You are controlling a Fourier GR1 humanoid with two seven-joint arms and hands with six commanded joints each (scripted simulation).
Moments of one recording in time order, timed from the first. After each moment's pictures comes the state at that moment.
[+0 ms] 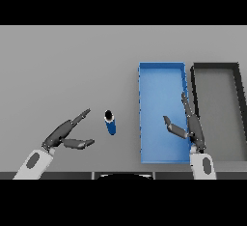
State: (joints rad) left arm 0.02 0.60 -0.46 -1.67 0.15 -0.18 -0.06; right arm 0.13 -0.17 0.07 -1.72 0.16 0.05 -0.10
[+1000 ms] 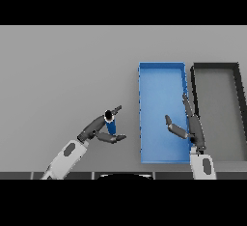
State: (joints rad) left arm -0.19 0.24 -0.58 -1.36 0.01 -0.11 -0.08; right arm 0.13 -0.16 0.07 -1.71 0.17 0.04 -0.11
